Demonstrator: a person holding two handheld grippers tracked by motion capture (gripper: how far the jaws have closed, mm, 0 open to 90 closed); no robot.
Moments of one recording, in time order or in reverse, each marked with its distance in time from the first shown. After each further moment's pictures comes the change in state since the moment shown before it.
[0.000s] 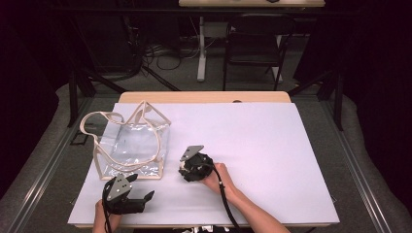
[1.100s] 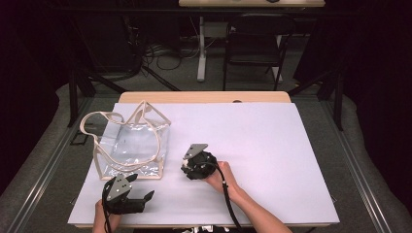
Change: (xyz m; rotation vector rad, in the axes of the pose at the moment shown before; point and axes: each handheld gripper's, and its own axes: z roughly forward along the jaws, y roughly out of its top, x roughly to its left) left arm 0.000 0.000 -0.001 -0.002 0.003 0.003; right arm -0.005 0.001 -0.015 -0.022 -0.029 -0.001
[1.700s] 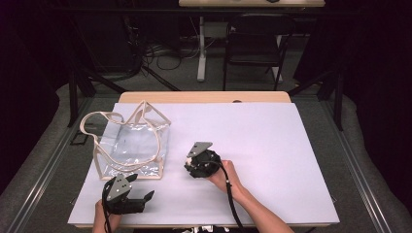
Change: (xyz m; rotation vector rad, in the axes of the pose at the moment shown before) left arm 0.000 0.000 0.000 0.000 0.000 0.002; right arm -0.007 -0.001 -0.011 -0.008 -0.021 0.007
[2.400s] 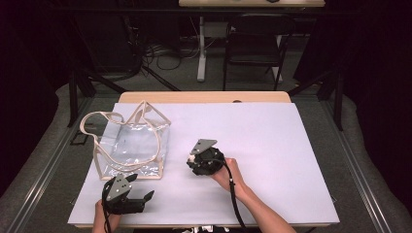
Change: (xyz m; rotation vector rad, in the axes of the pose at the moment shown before) left arm 0.000 0.000 0.000 -0.002 0.000 -0.001; right arm -0.005 0.004 -0.016 -0.029 -0.029 0.001
